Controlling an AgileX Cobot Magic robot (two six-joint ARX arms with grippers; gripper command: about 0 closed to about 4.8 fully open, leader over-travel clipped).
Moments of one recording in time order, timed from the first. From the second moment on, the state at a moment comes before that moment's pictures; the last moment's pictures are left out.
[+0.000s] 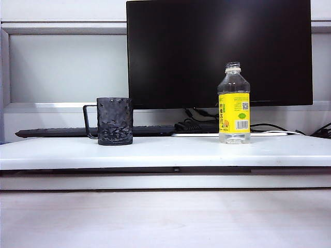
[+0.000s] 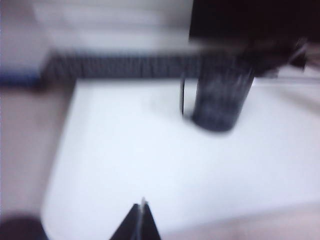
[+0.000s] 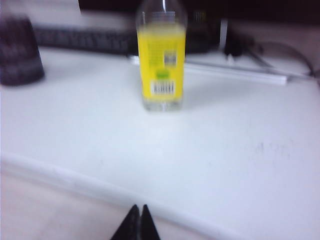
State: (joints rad) left arm -0.33 0.10 0.20 -0.25 -0.15 -0.14; right arm 0.36 0.18 0.01 0.06 0.02 -0.02
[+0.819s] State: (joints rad) left arm -0.33 0.09 0.15 -0.33 -0.15 -0.17; right arm 0.36 0.18 0.01 0.02 0.02 -0.01
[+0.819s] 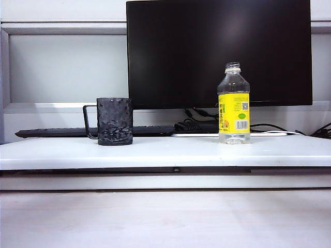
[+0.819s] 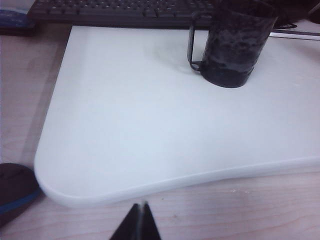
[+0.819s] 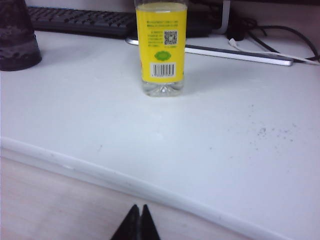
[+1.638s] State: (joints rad) left arm 0.02 0.00 0.05 -0.27 -0.13 -0.17; right arm 0.09 0.00 0.01 0.03 0.03 -0.01
